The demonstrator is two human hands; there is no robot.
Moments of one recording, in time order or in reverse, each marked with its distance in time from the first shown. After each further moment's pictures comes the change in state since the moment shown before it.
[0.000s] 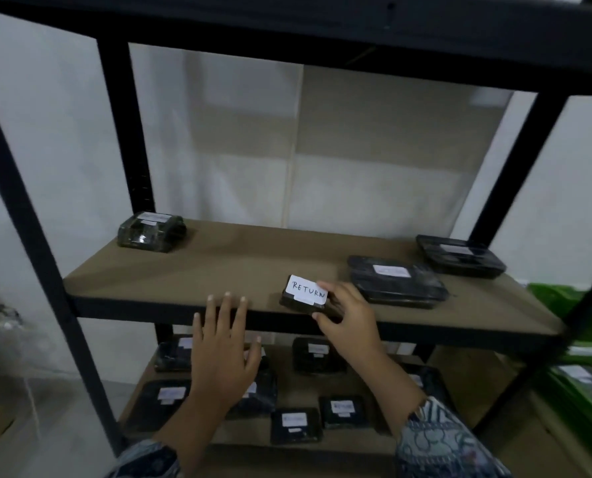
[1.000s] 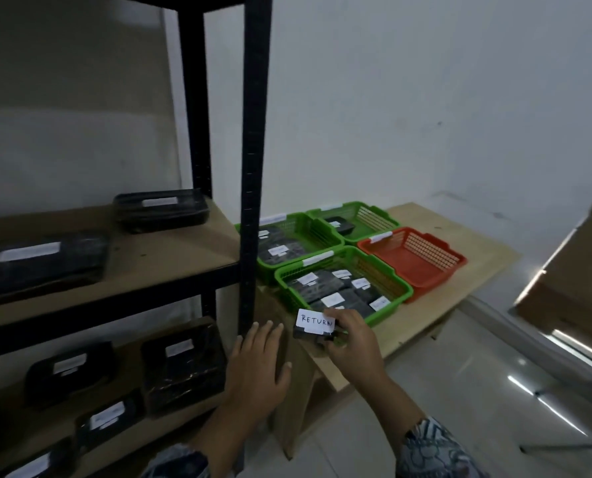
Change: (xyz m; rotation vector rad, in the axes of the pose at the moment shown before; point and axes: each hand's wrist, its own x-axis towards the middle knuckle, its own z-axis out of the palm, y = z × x) left_hand -0.093 0.476 0.124 -0.381 -0.376 0.600; right_hand -0.243 0.239 -0.355 -0.338 0.267 0.516
